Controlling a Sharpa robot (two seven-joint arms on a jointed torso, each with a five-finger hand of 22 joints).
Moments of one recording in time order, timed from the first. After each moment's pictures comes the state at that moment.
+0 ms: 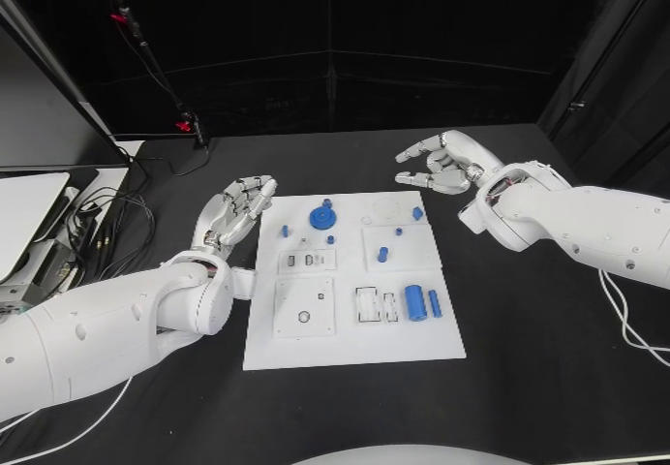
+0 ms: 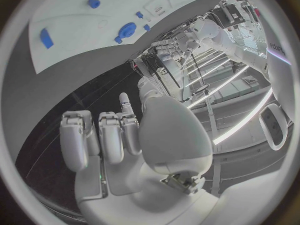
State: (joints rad) left arm 1.20 -0.69 -0.19 1.38 -0.06 -0.56 0.68; left_hand 1.10 0.05 -0.06 0.29 0.19 0.25 0.14 0.67 0.12 0.32 0.27 0.65 0.07 0.13 0.26 0.81 0.07 0.09 0.31 0.29 0.19 0.16; right arm 1.29 -0.90 -0.05 1.35 -0.97 -0.47 0.25; right_hand 1.35 -0.06 0.08 0.22 0.09 0.86 0.13 0.12 0.09 1.47 0.06 1.57 1.31 1.46 -0.01 1.57 1.31 0.01 1.47 0.09 1.57 1.31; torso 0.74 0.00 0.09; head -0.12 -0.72
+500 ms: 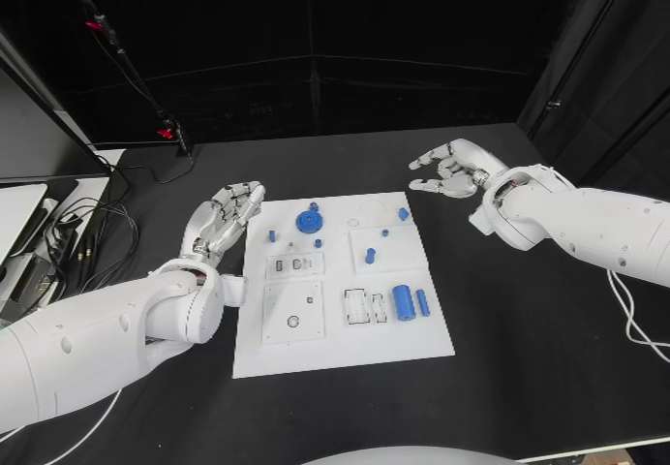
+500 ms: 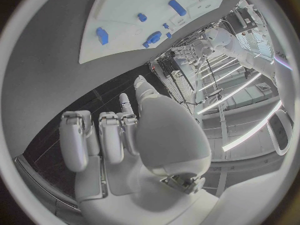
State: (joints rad) left arm 1.19 -0.69 -0.19 1.38 -0.06 -0.55 0.68; left_hand 1.10 0.05 -0.06 0.29 0.19 0.25 0.14 0.67 0.11 0.32 0.27 0.65 0.07 0.13 0.26 0.81 0.07 0.09 0.31 0.29 0.19 0.16; right arm 1.26 -0.92 -0.05 1.25 -1.02 -0.44 0.20; right_hand 1.41 -0.05 0.08 0.19 0.09 0.84 0.11 0.10 0.07 1.47 0.04 1.57 1.31 1.47 -0.01 1.57 1.31 0.01 1.47 0.10 1.57 1.31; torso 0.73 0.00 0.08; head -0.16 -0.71
